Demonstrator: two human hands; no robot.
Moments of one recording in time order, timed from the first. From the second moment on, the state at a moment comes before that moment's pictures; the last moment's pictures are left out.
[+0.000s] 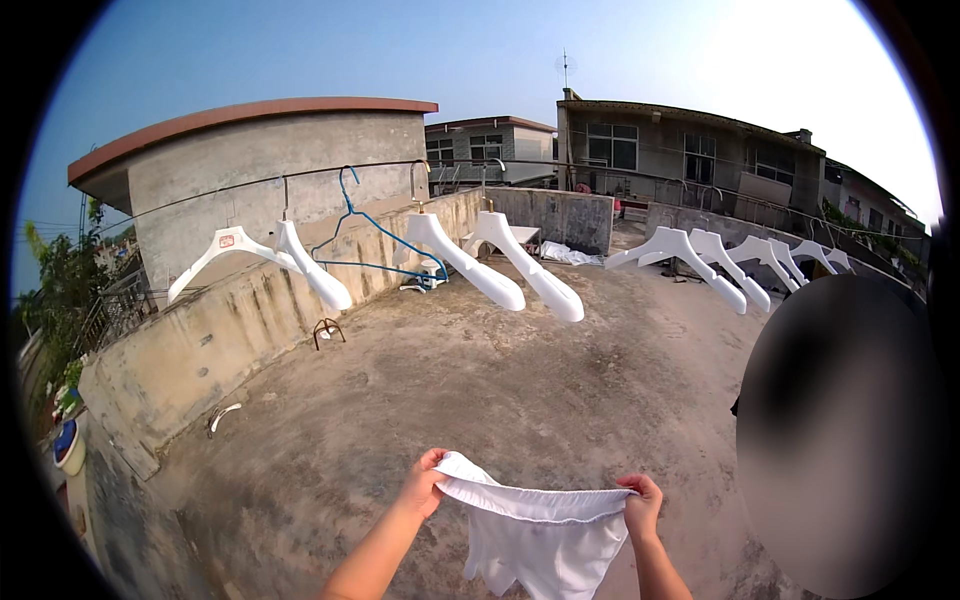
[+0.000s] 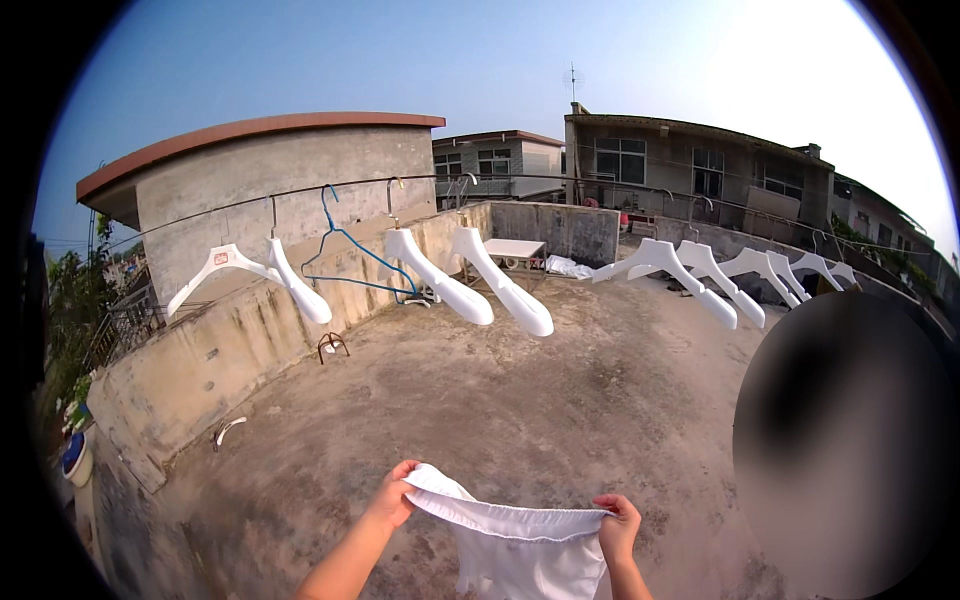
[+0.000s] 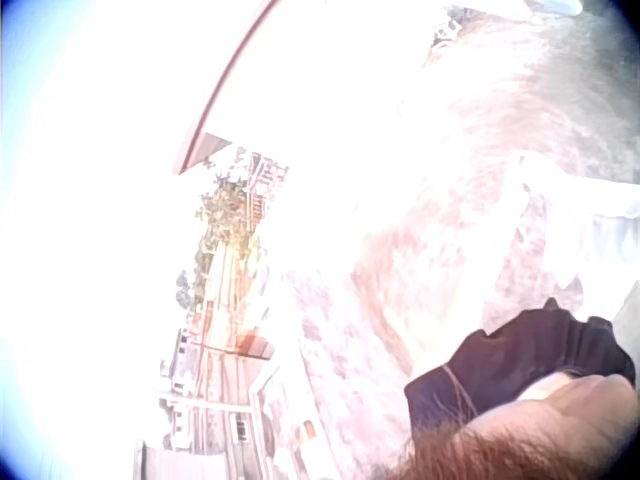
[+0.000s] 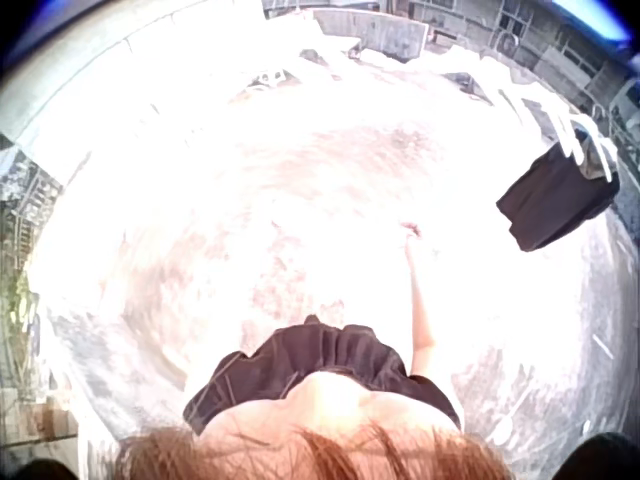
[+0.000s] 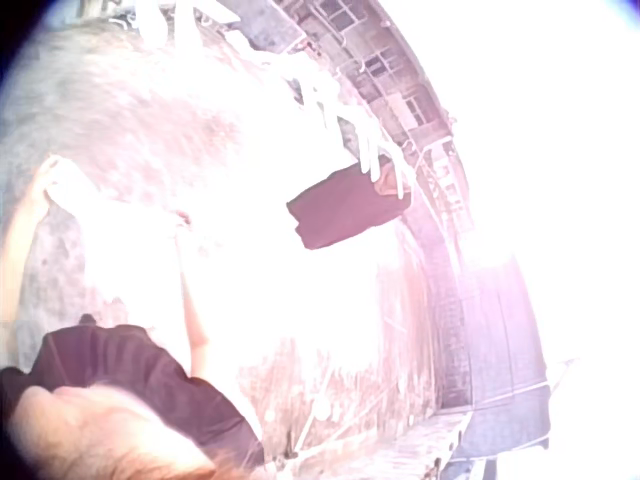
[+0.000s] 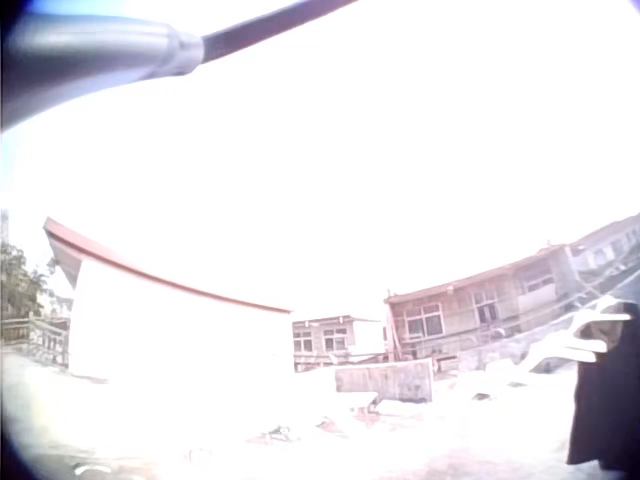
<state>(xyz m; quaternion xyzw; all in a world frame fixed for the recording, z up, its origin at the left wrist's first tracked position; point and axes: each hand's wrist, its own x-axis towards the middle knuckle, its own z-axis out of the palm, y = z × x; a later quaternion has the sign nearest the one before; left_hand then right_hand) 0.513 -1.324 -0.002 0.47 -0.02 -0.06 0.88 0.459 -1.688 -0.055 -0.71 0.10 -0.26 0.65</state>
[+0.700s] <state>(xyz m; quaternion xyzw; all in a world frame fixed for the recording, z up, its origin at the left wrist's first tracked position) 0.476 -1.209 0.046 0.45 0.09 0.23 0.86 0.500 -1.503 0.027 -0.80 -0.22 0.01 0.55</state>
